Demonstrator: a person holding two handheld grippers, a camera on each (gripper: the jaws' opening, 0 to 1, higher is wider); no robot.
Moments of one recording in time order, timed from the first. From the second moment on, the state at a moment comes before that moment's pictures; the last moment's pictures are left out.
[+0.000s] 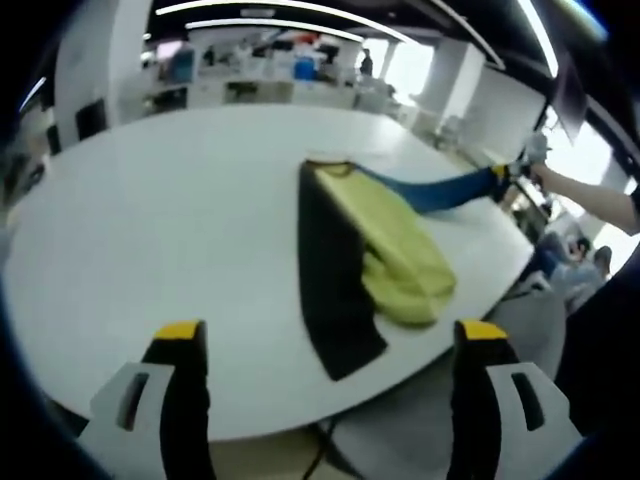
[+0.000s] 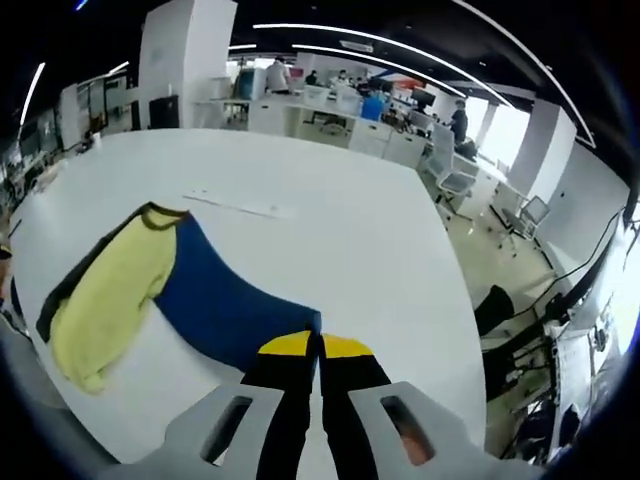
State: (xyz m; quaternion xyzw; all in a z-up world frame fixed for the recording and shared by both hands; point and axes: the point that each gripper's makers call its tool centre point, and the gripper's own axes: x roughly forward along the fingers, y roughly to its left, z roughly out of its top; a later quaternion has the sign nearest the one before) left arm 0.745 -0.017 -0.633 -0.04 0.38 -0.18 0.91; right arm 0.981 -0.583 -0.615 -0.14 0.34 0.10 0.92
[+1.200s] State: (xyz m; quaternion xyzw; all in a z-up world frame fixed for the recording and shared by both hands) left arm 0.769 -0.020 -0.646 -0.04 0.40 -0.16 0.90; right arm 1.007 -0.630 -0.666 -0.15 0.42 0.07 0.89
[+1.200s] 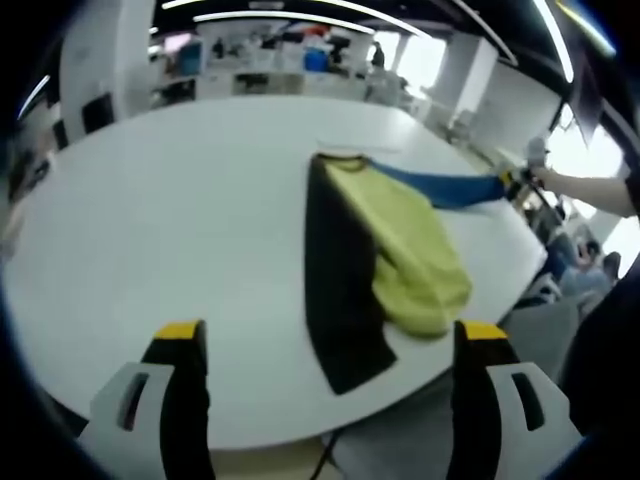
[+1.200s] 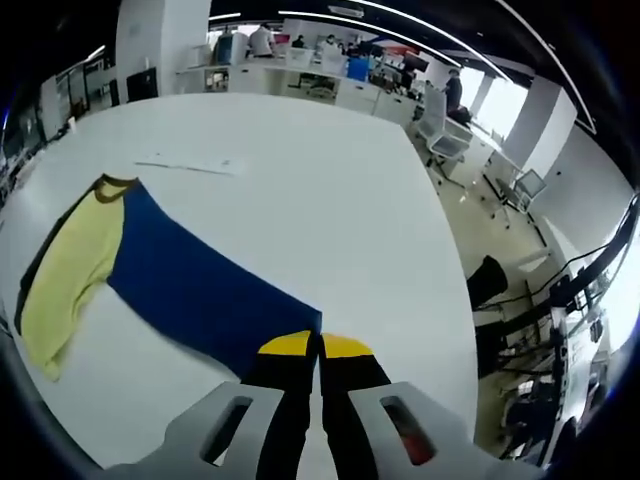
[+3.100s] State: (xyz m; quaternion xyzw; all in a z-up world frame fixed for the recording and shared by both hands) left arm 0.773 -0.018 -0.657 -0.01 0.43 -0.14 0.89; right arm 1.042 -0.675 -0.763 -0.16 0.49 0.08 0.85
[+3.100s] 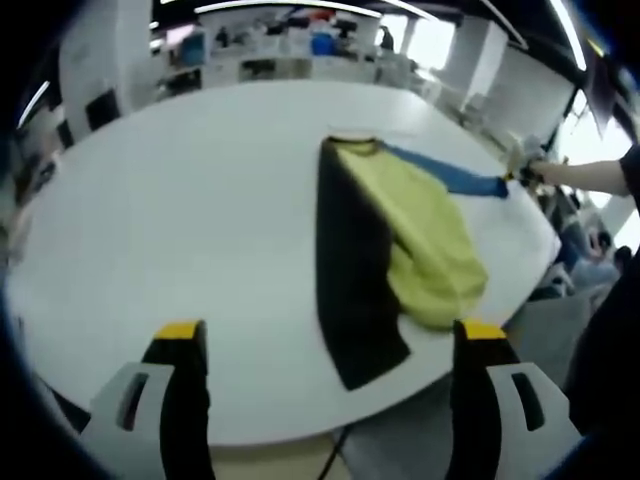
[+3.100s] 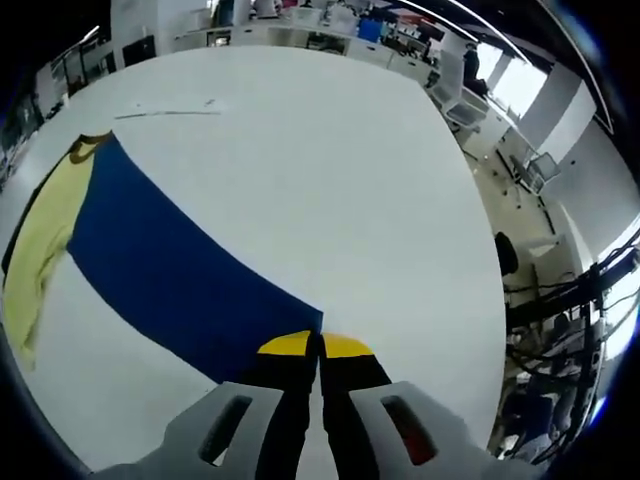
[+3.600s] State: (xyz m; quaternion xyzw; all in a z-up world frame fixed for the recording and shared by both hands) left arm 0.774 -0.018 -0.655 -0.01 0.43 -0.14 0.89; right arm 1.035 -0.680 -0.752 -0.16 0.48 0.05 0.86
